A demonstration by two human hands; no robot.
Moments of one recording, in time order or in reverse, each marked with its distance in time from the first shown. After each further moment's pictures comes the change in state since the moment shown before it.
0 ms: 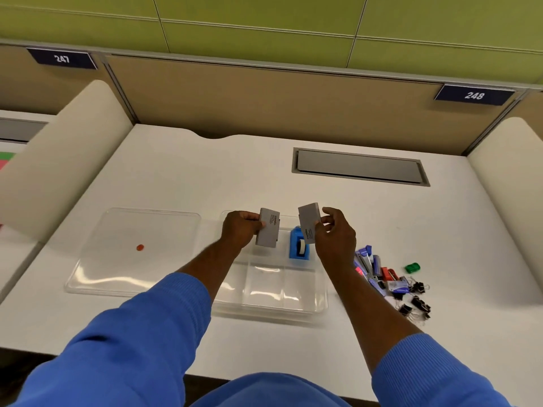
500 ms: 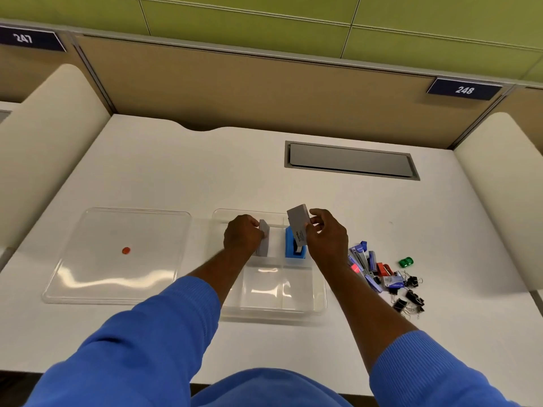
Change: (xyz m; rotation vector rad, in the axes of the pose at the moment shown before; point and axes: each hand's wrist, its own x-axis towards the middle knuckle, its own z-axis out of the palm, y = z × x) left_hand 0.013 -0.017 0.023 0.561 0.060 0.008; right_hand 0.002 0.003 0.016 -0.138 -0.067 -0.015
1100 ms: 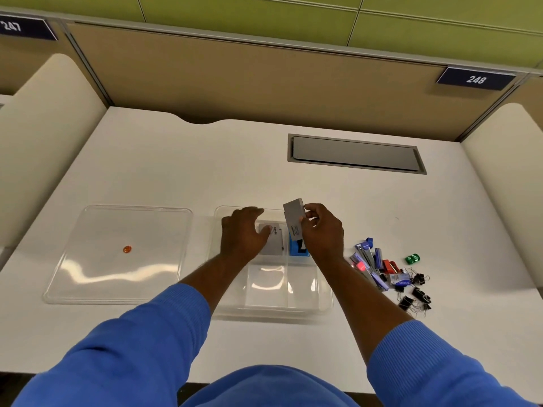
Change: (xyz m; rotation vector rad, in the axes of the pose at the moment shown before) left_hand 0.001 -0.033 0.000 0.129 0.178 0.492; right_hand 0.006 -0.017 0.018 0.031 -0.049 0.029
